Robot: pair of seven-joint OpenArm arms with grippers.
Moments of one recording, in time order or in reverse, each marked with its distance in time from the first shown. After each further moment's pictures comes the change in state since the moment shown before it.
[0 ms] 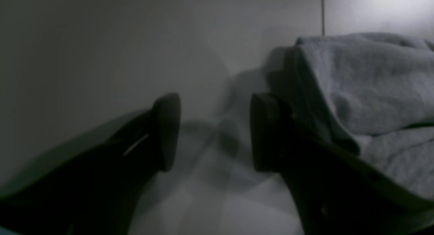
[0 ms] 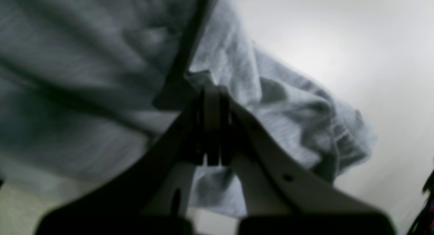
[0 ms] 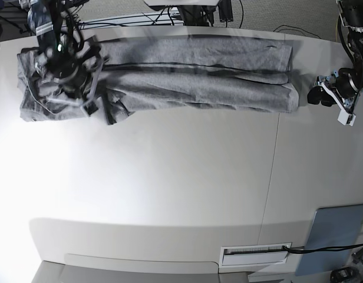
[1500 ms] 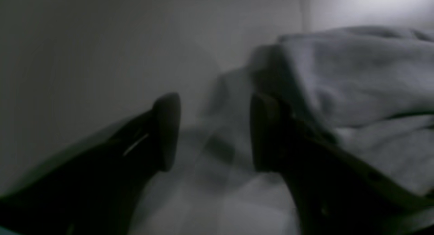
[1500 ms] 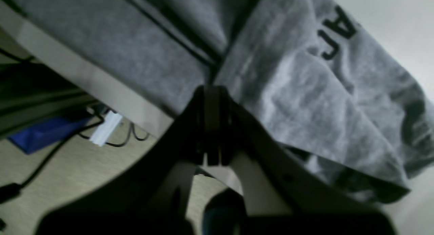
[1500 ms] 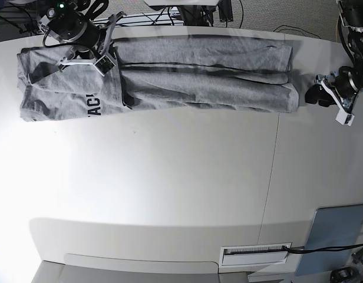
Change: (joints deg) left arm 0.0 0.0 0.0 0.0 -4.8 -4.9 1.8; right arm -16.4 0.0 0.1 7.6 1.4 1.9 7.7
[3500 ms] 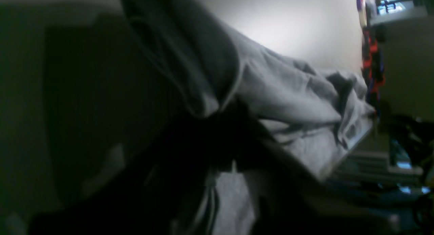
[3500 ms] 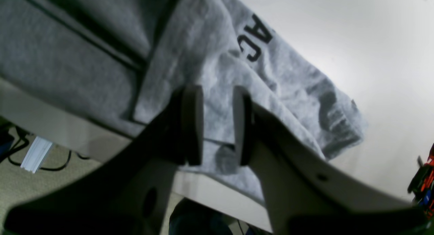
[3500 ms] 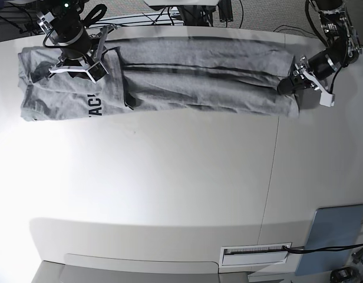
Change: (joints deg) left arm 3.5 15.1 -9.5 0.0 -19.1 -0.7 10.9; right arm 0.3 0.0 0.0 0.0 -12.8 -4.3 3.8
